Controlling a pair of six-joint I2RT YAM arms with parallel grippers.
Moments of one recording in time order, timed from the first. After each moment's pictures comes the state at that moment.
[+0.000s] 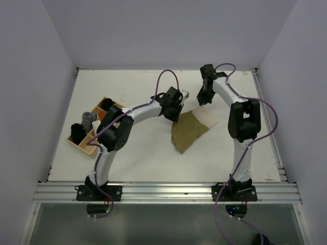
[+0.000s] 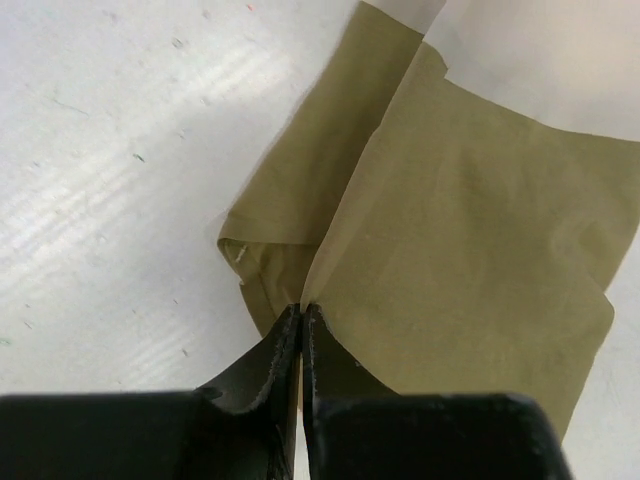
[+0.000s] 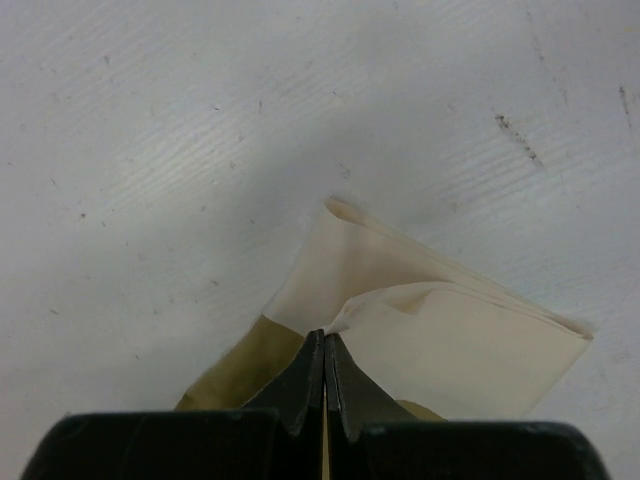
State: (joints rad) left arm -0.71 2.16 1.64 -0.45 0.10 -0.22; right arm 0.23 2.12 1.80 -0.90 0.13 0.74
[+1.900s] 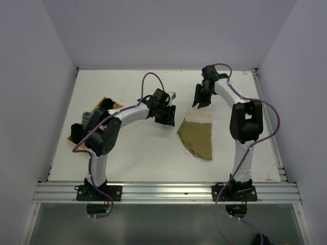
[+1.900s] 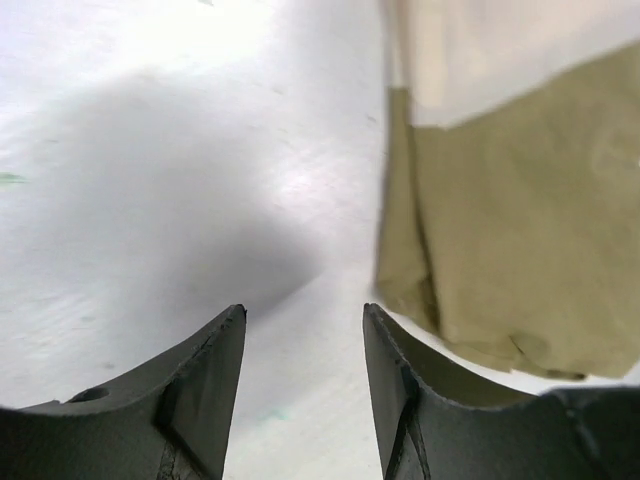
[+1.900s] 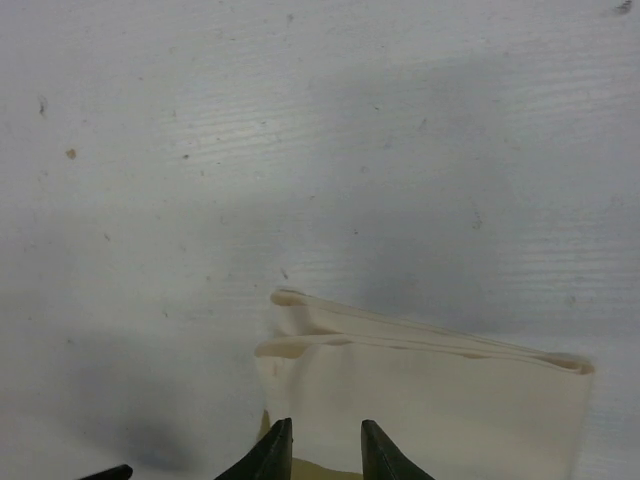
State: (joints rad) left arm -0.67 2.00 1.40 -0.38 0.22 -0.37; right arm 0.21 2.11 1.76 -0.84 -0.14 0.43
